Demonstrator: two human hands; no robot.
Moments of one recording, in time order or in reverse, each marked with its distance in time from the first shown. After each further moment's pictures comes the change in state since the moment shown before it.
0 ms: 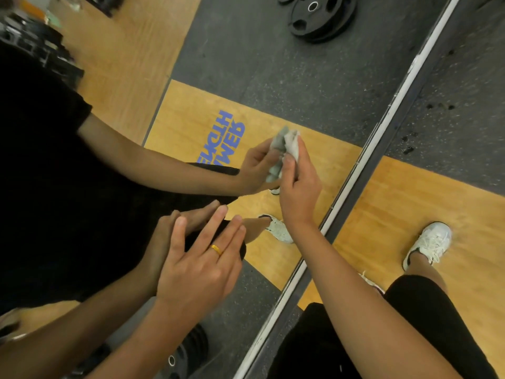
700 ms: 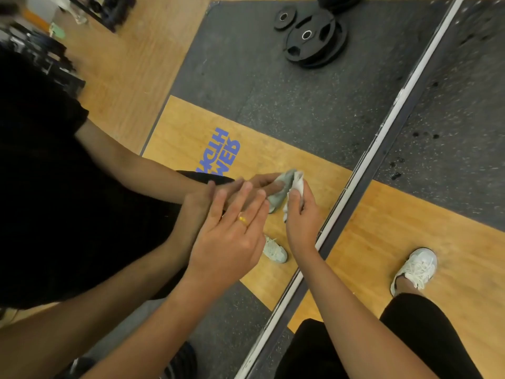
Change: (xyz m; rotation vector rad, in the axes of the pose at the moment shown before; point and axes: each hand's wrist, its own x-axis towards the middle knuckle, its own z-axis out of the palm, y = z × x) left_hand 0.135 0.014 0.022 -0.148 0.090 -0.022; right_hand 0.046 0.026 -0.029 0.004 -0.156 0.344
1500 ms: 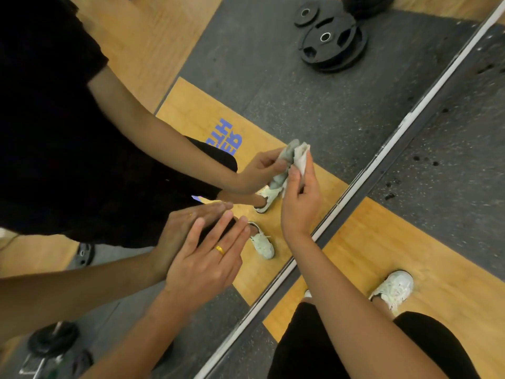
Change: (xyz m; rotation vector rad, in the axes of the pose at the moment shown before) left_hand -0.002 0.002 0.010 0.166 0.017 0.008; right_hand 0.078 -0.075 -0.012 0.039 0.084 -0.211
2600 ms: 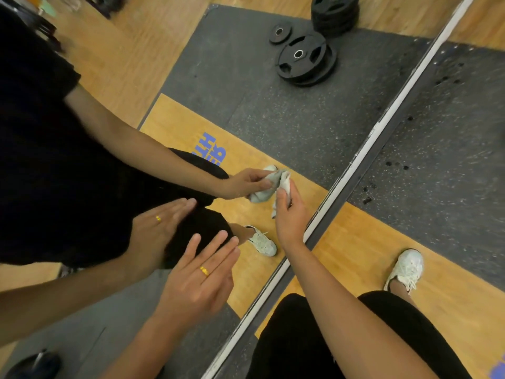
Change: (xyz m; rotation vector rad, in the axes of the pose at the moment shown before) left_hand 0.029 0.015 -0.020 -0.454 0.055 -0.114; right_hand 0.021 0.038 -0.032 -0.063 -0.192 0.147
